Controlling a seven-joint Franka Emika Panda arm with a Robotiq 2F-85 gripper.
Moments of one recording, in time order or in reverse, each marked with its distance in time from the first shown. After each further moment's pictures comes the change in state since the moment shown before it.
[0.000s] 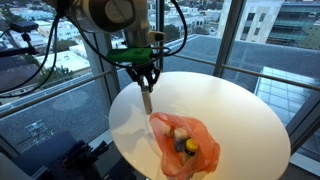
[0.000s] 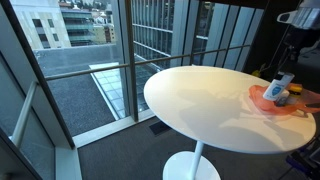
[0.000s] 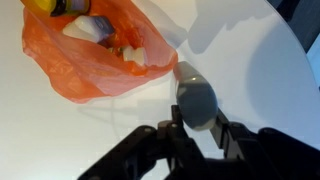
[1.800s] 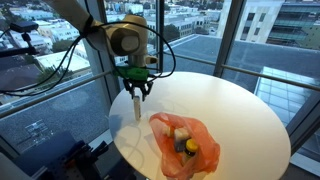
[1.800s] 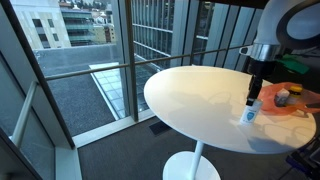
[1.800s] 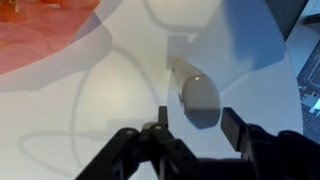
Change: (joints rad) arm 0.078 0.319 0.076 0.104 0.122 0.064 0.001
